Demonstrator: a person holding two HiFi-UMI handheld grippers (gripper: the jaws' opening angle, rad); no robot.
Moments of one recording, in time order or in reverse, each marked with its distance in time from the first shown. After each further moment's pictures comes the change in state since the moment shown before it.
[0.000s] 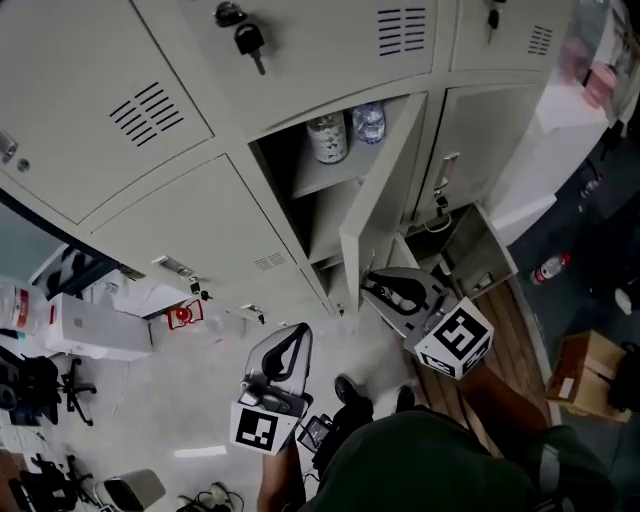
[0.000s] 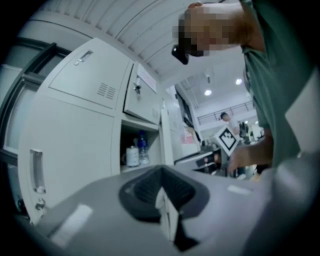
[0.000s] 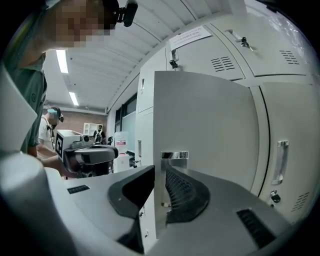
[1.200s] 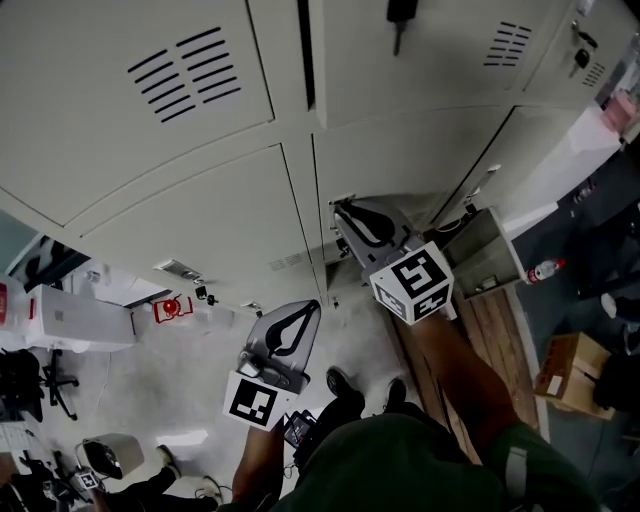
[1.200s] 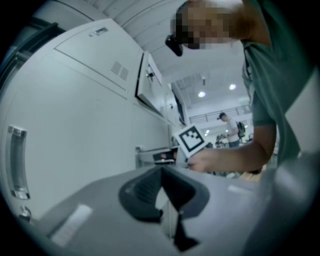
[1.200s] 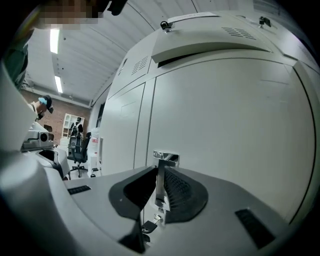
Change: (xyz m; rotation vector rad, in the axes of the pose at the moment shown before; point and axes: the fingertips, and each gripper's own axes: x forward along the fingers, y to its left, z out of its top) left arm 0.024 0.076 -0.036 -0.017 0.035 -0.147; right arm 0.156 -0.073 0.024 -0.056 -0.039 -0.210
